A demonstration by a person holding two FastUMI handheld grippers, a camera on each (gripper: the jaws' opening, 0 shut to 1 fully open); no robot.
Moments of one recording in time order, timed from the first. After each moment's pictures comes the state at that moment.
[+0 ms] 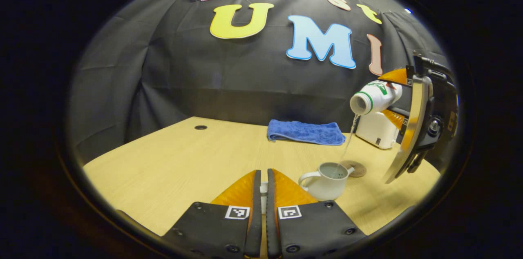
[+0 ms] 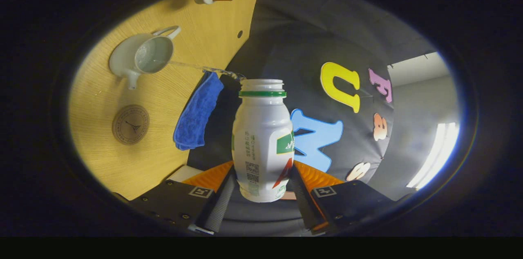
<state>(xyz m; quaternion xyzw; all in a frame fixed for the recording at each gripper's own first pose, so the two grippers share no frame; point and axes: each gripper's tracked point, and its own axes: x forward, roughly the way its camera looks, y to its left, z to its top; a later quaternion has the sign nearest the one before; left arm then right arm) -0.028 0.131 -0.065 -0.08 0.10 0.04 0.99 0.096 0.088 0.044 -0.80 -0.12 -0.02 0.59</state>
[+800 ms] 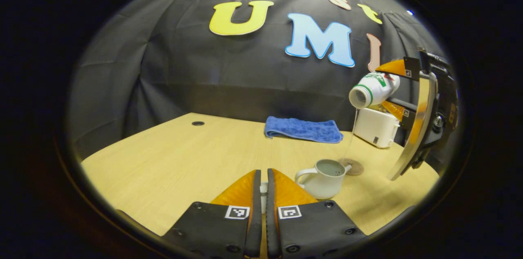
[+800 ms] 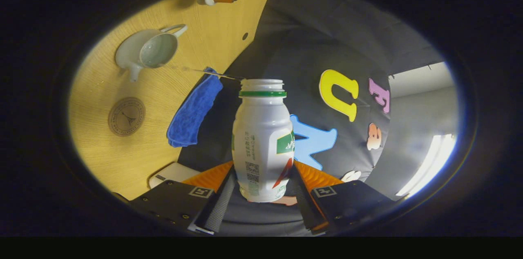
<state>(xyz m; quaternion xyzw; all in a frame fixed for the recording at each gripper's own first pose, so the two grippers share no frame) -0.029 0.124 -0.073 -0.09 0.10 0.03 0.99 0.099 0.092 0.051 -0.82 -0.15 -0.01 0.55</state>
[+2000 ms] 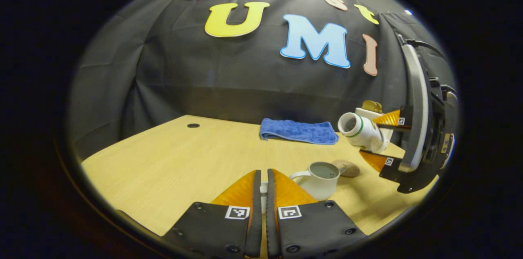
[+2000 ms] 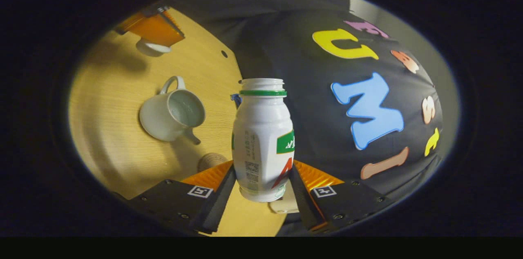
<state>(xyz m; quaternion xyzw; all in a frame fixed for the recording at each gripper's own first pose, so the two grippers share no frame) -0.023 0.112 -0.062 -0.08 0.09 0.02 0.99 0.101 0.089 -0.077 -0.54 0.03 0.15 0.83</state>
